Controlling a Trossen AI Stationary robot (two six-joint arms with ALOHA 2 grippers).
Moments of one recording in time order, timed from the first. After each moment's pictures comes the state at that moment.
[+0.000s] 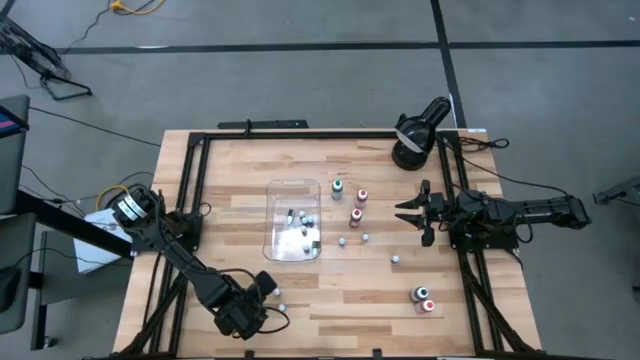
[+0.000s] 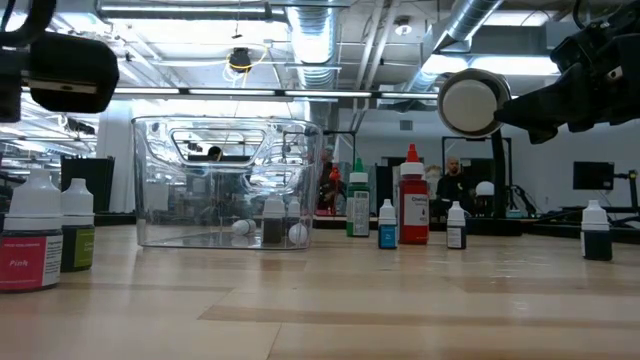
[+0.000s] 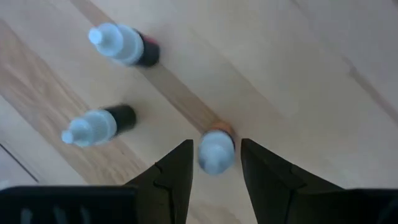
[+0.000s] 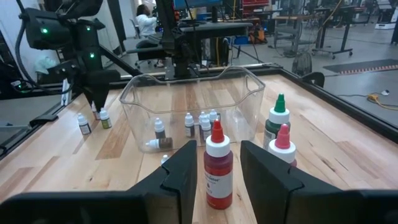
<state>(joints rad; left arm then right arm) -0.78 1.75 1.04 -0.59 -0.16 0.05 0.02 0.15 0.00 0.03 0.08 0.03</state>
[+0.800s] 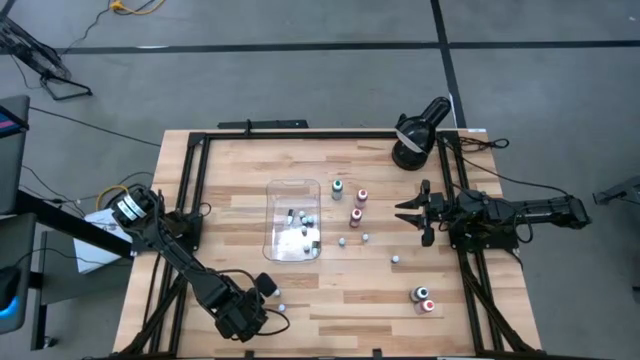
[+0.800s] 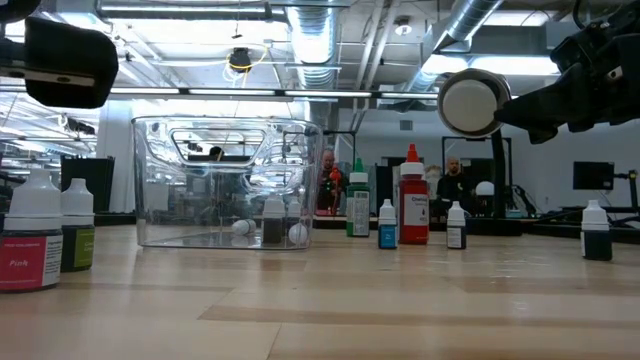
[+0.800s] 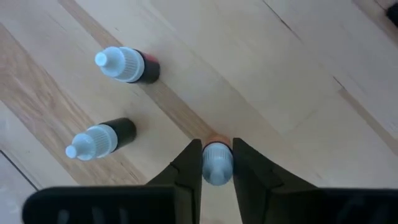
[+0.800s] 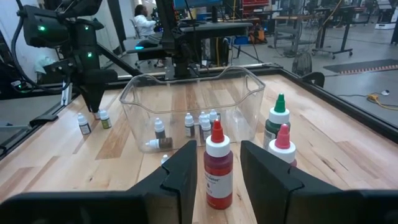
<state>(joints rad) -0.79 1.75 1.04 -0.56 -0.17 0.04 0.02 0.15 0.00 0.03 0.08 0.03</state>
